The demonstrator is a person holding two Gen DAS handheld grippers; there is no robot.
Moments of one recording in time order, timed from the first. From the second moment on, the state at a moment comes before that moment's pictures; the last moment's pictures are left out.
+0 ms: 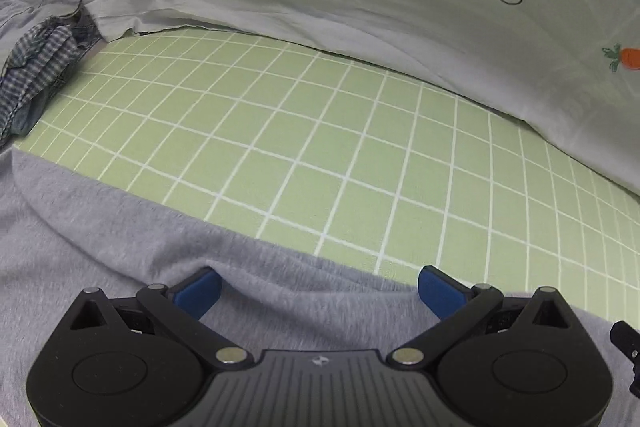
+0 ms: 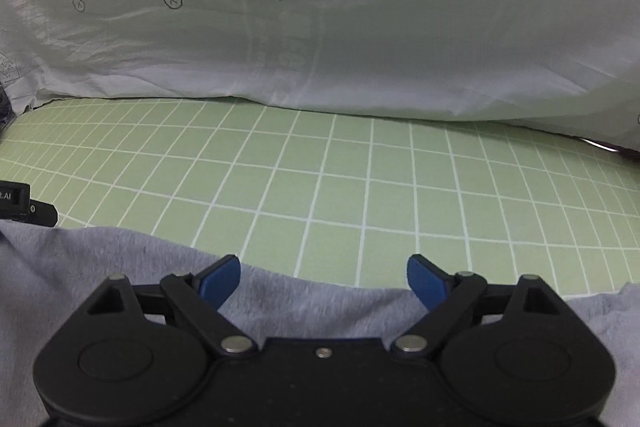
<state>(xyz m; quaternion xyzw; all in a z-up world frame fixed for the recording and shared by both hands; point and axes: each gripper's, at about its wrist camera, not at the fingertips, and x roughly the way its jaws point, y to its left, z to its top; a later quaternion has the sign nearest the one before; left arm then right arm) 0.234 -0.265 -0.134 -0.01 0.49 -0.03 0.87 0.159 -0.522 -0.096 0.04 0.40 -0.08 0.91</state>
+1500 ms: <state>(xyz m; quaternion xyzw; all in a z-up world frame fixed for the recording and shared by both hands) 0.065 -0.004 -0.039 -0.11 0.45 0.00 0.88 -0.012 -0.363 -0.028 0.11 0.41 -0.10 0.90</state>
